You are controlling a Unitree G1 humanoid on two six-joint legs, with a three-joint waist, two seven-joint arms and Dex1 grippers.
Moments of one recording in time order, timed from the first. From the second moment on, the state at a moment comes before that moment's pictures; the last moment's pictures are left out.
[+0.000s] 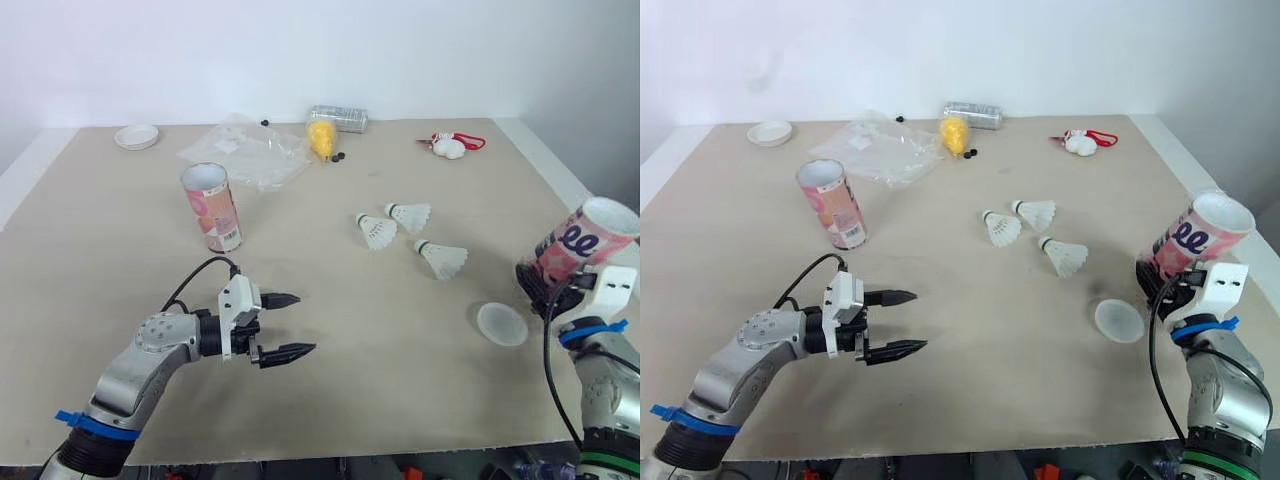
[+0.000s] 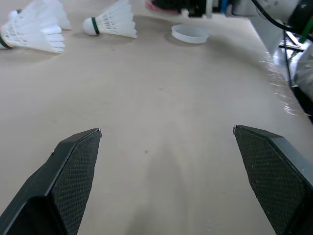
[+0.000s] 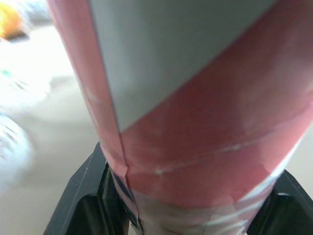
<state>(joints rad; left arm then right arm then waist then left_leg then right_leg) -0.17 0.53 -0.15 -0.29 -0.44 0.35 -0.99 -0.16 -0.54 -0.55 0.26 0.41 0.22 0.48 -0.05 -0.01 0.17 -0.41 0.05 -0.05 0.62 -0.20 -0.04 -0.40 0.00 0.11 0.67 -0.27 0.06</state>
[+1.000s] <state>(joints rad) -0.17 0.53 -0.17 -0.29 -0.40 0.33 -1.00 -0.06 -0.62 -0.52 0.27 0.38 0.21 0.51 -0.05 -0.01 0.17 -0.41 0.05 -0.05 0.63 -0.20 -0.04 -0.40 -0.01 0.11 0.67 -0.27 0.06</state>
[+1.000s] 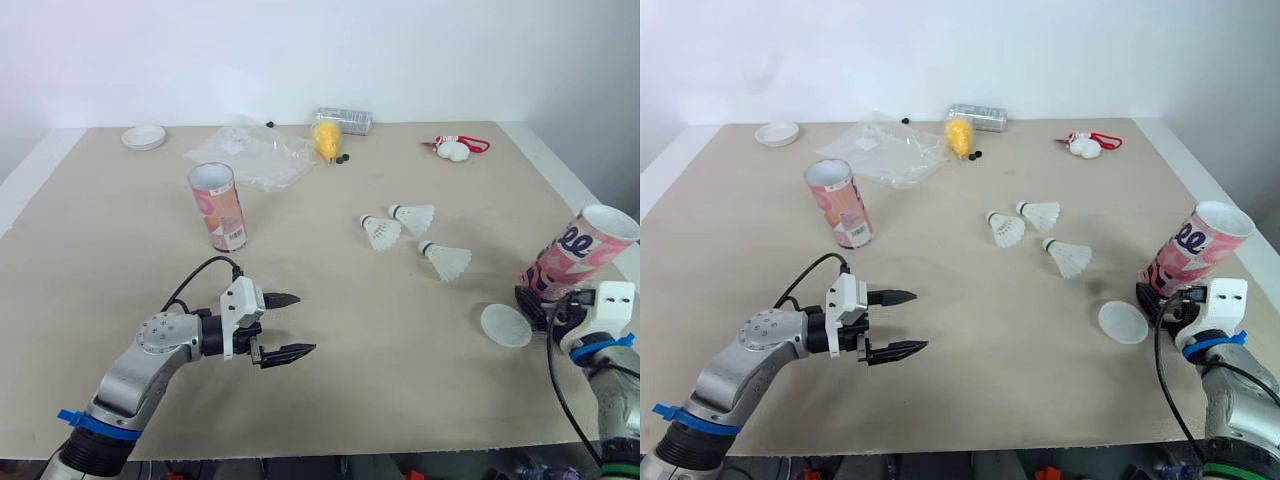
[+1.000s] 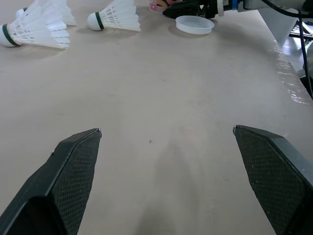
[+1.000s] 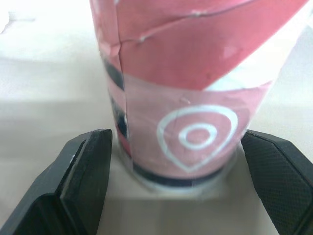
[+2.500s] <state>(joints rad) -0.08 0.41 0.05 -0.20 -0.28 0.29 -0.58 -0.34 -0.58 0.06 -0.19 0.46 0.19 1.10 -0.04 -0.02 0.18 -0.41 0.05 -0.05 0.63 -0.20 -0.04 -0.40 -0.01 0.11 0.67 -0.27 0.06</state>
